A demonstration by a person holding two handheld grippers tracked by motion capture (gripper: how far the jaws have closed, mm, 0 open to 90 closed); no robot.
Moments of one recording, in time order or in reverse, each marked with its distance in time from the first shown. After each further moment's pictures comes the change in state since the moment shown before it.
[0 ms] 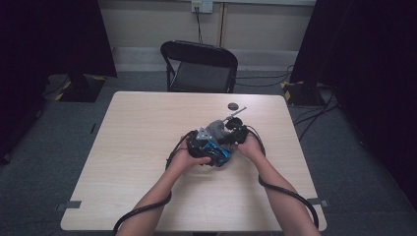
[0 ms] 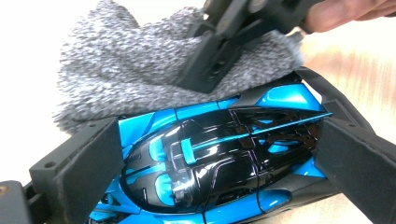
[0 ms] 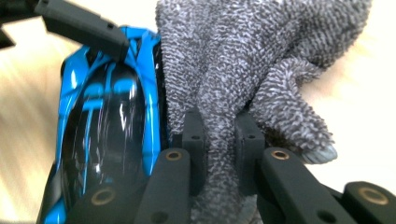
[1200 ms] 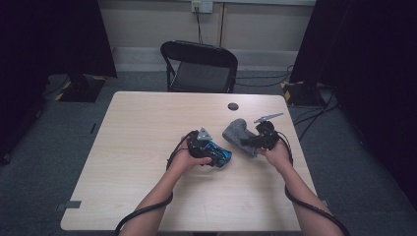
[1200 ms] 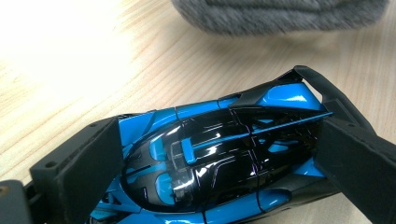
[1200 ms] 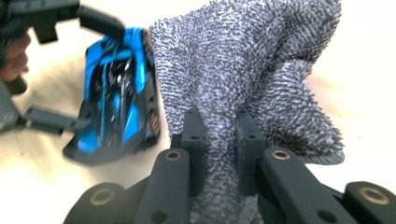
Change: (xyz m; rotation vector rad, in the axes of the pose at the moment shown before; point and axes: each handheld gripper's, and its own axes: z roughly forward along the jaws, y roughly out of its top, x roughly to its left) left arm -0.003 0.001 0.000 0.005 0.005 0.000; right arm -0.018 -0.057 -0.078 -0.177 -0.039 0.109
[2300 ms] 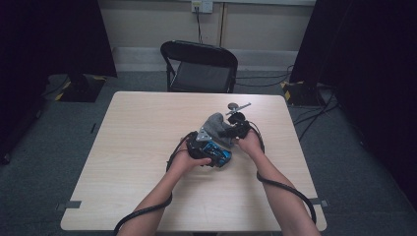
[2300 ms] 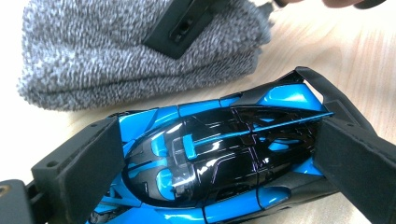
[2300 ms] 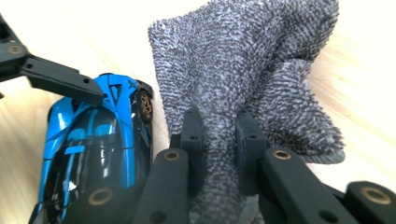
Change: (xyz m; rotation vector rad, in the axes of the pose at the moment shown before) left arm -0.002 -0.003 -0.002 -0.020 0.013 -0.015; right arm 0.017 0.051 0.085 0.061 0.001 -0.082
